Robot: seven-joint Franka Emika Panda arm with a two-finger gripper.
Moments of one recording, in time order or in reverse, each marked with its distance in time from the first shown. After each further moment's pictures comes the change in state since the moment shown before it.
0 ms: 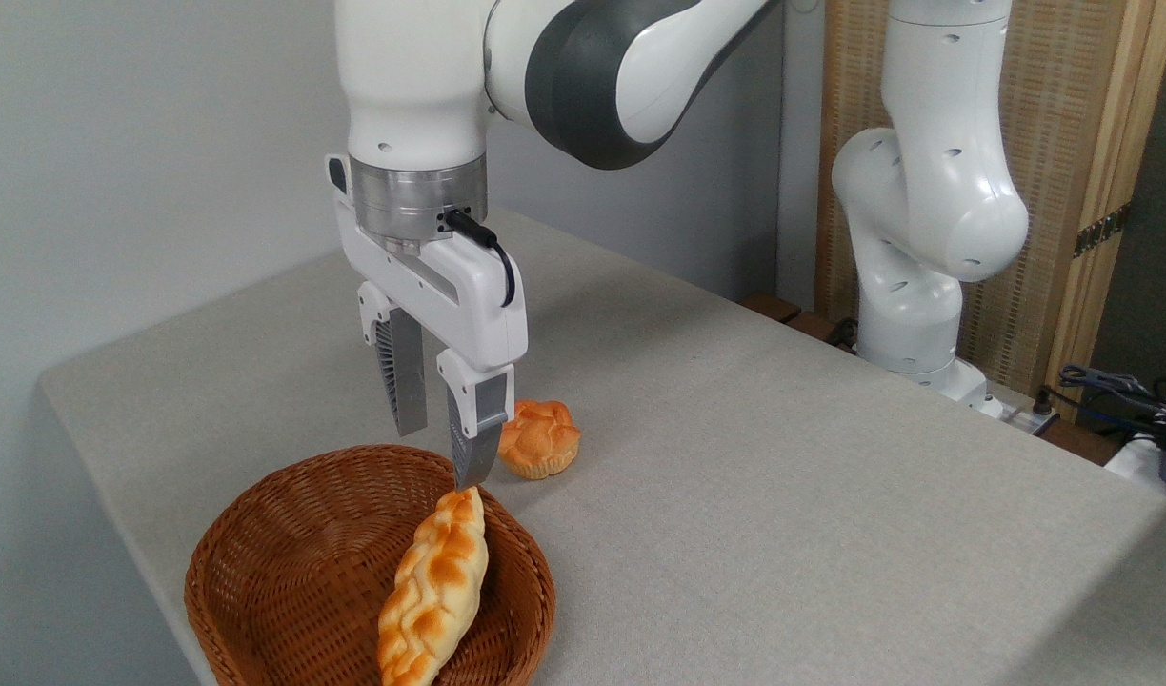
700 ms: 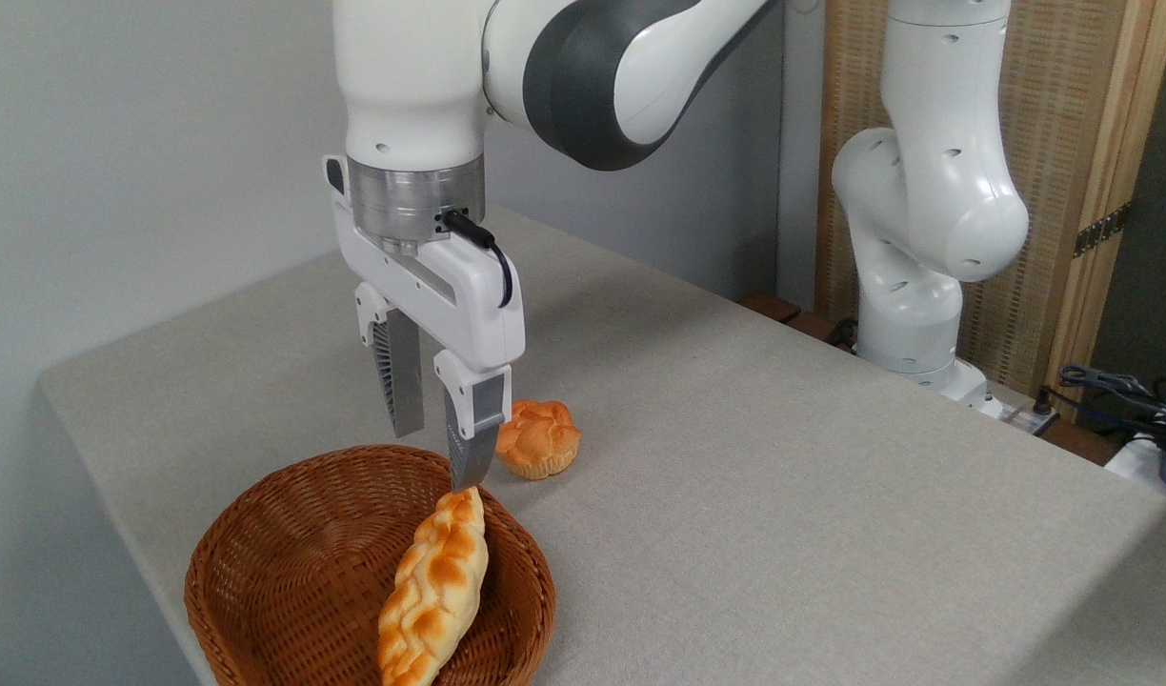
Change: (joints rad) arm 0.000 0.004 0.000 0.006 0.000 0.005 -0.002
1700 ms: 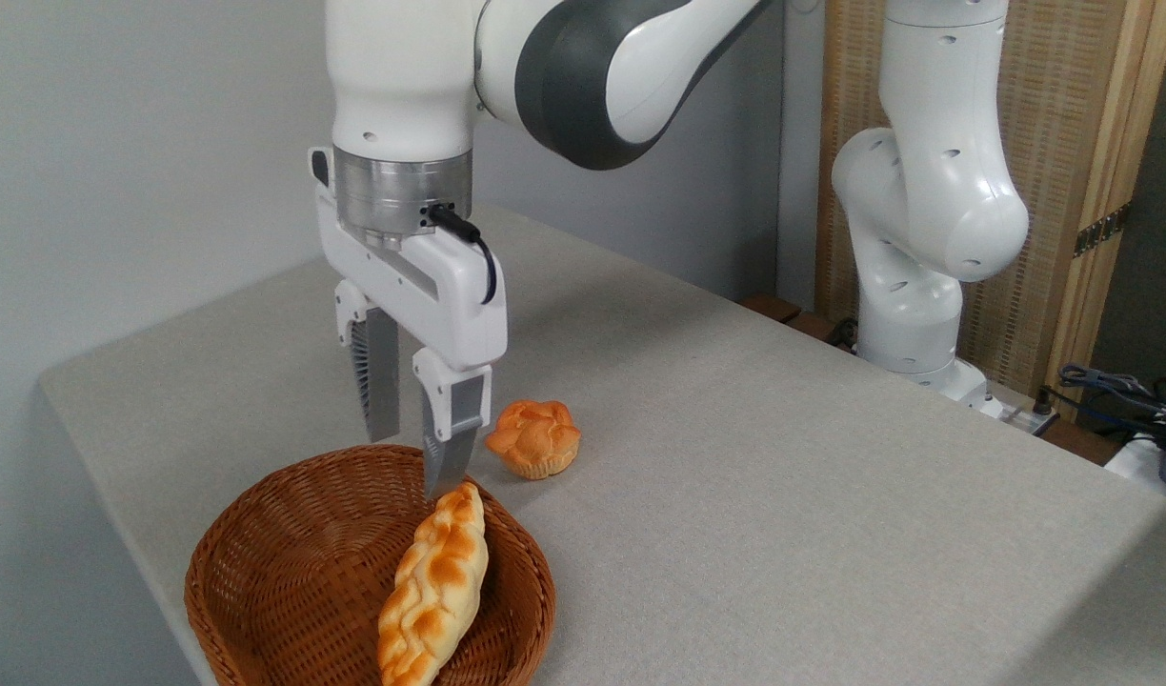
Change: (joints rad) arm 0.000 0.020 0.000 0.017 0.000 0.067 0.000
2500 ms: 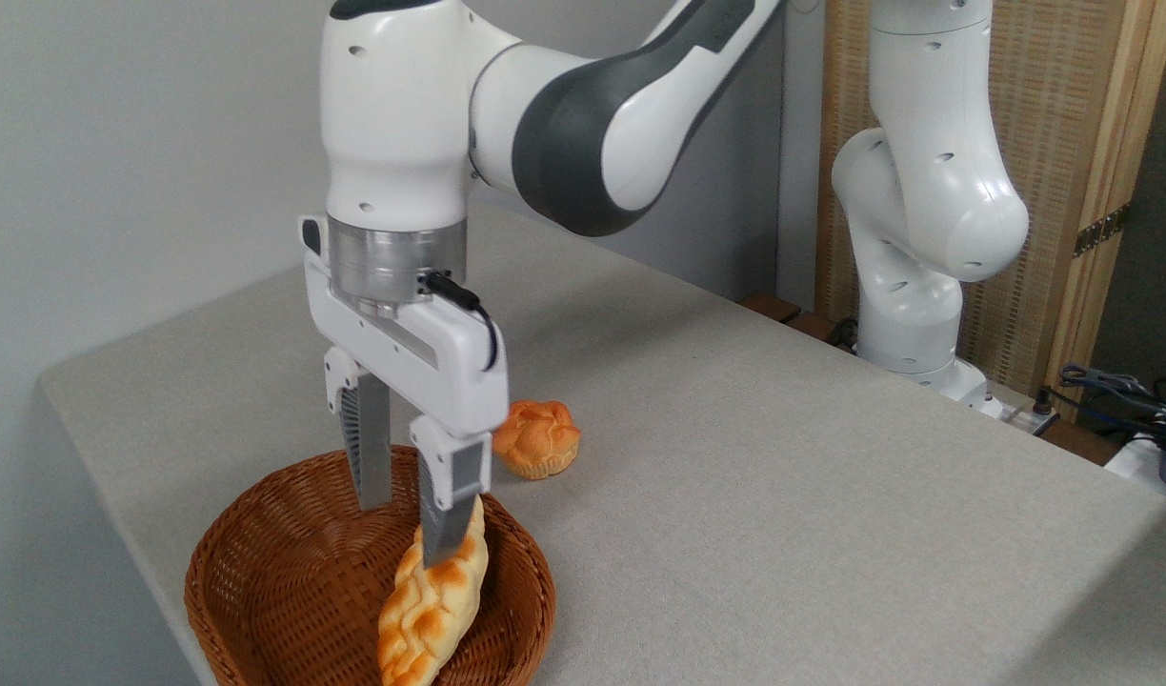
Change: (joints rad) arm 0.002 0.080 0.043 -0.002 0.000 0.094 -0.023
